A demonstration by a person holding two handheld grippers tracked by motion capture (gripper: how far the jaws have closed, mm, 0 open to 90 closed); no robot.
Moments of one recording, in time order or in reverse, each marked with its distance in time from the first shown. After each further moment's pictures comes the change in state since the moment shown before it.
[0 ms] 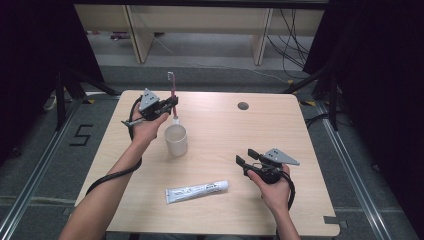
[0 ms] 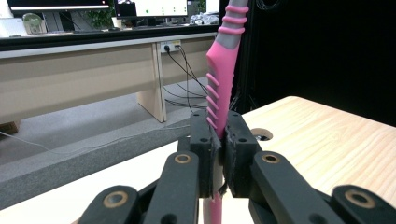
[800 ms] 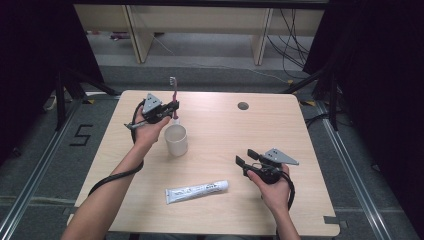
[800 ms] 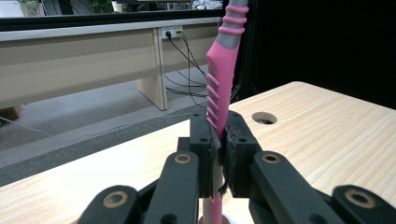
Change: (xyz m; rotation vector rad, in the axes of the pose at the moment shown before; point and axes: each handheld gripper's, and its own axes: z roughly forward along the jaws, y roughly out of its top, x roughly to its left) left arm 0.000 -0.017 0.007 0.044 0.009 -0.015; right arm 0.001 -0.001 0.001 0.013 0.015 0.013
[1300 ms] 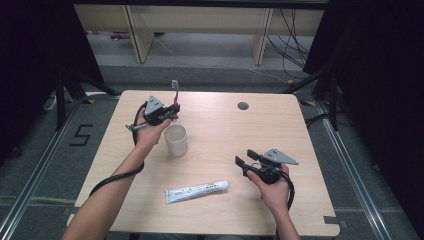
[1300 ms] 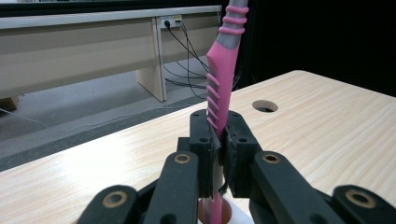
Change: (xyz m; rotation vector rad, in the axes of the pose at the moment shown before) left arm 0.000 -0.009 0.004 0.037 -0.003 0.001; right arm 0.001 -0.001 0.001 0.007 0.007 0.015
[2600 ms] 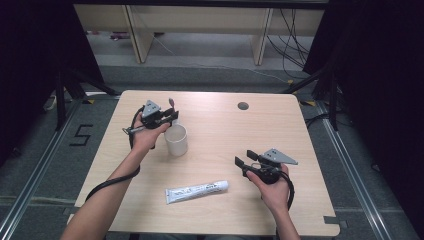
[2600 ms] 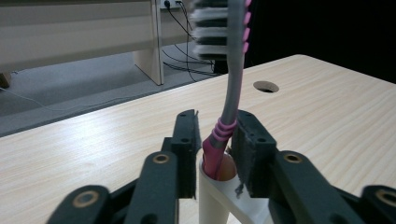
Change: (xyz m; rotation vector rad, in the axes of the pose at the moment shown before) left arm 0.007 -0.013 -0.009 0.061 -0.007 -0.042; right arm -0.001 0.000 0.001 0.003 -0.007 -0.021
